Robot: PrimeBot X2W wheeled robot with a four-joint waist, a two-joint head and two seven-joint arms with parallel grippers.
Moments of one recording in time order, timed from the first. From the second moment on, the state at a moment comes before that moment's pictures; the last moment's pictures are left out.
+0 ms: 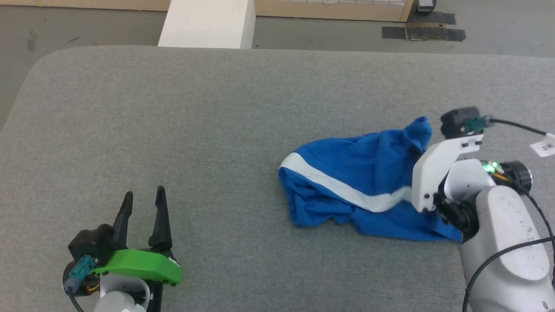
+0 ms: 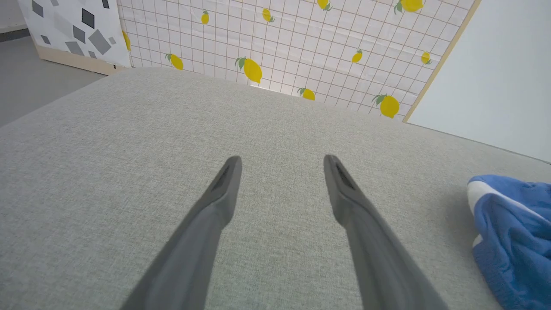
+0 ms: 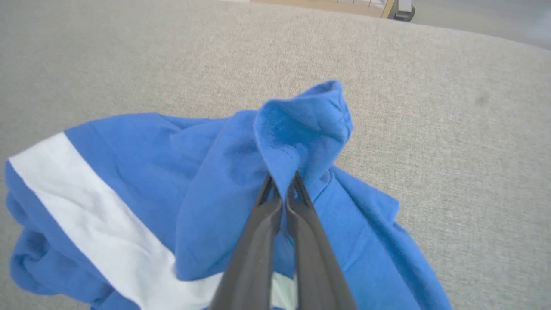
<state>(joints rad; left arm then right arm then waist) -0.09 0.06 0.06 0.21 -0.28 -0.12 -0.26 -0.45 -0.05 -0.03 0.31 0.08 0.13 0.61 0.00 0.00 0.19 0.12</state>
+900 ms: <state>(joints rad) -0.07 0.06 0.04 0.22 -0.28 -0.12 -0.26 0.25 -0.05 -0.38 -0.27 0.43 0.13 0.89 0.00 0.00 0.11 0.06</state>
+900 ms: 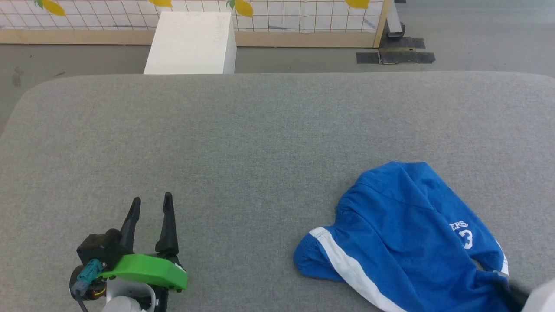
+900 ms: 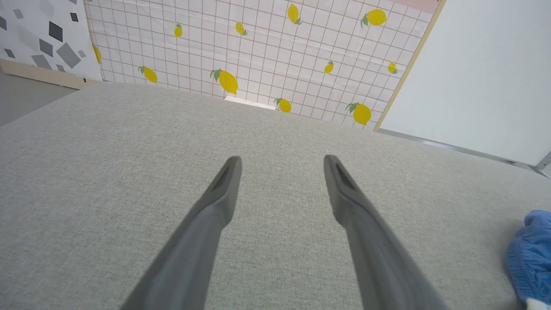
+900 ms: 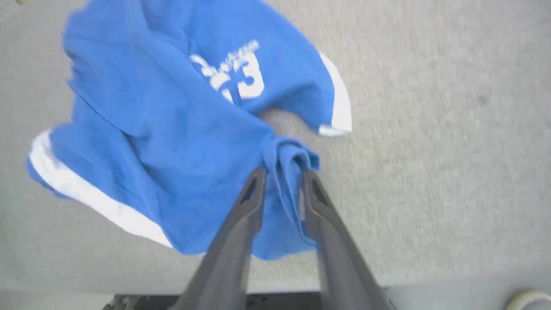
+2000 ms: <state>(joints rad) -0.11 0.08 -0.01 0.22 -0.30 -0.12 -0.26 -0.51 -0.05 0.05 0.31 0.08 0.13 0.84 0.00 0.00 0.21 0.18</state>
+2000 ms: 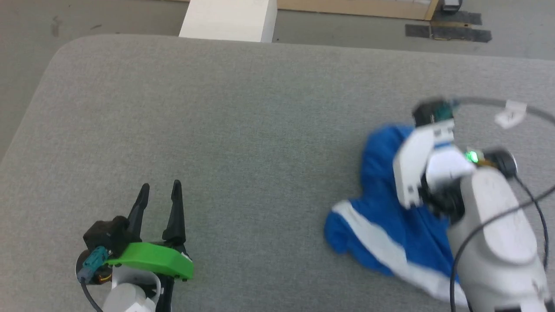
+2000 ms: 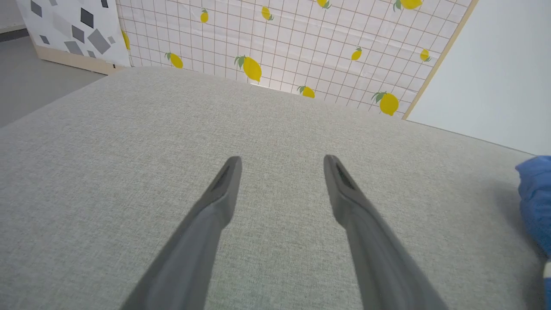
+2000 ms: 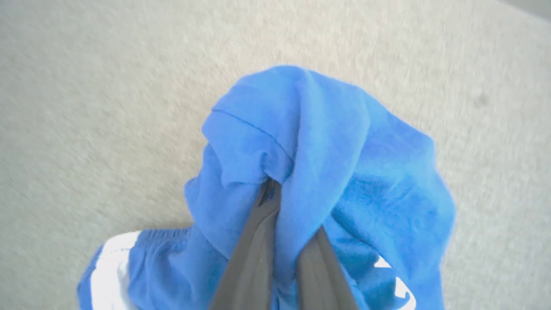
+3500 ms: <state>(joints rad) -0.07 0.06 0.01 0.23 -0.35 -0.12 -0.24 -0.05 -0.05 -0.18 0.23 0.27 0.13 0.05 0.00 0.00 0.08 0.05</state>
